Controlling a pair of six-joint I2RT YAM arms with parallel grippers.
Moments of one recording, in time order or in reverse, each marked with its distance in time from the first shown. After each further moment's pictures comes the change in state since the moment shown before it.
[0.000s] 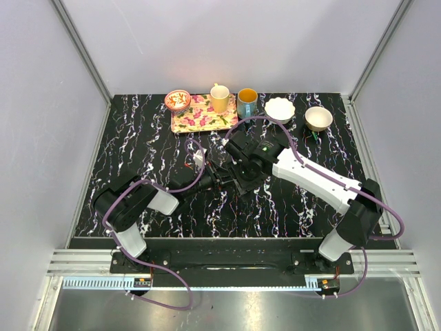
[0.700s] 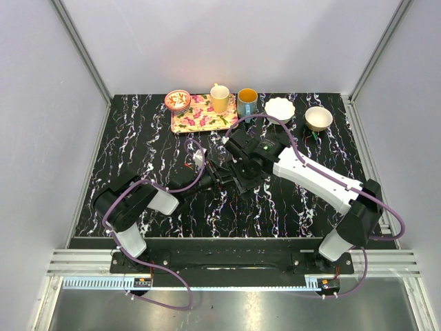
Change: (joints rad) left arm 0.000 0.000 0.000 0.000 -0.006 -0.001; right arm 0.000 -0.001 0.023 -0.014 0.011 0.000
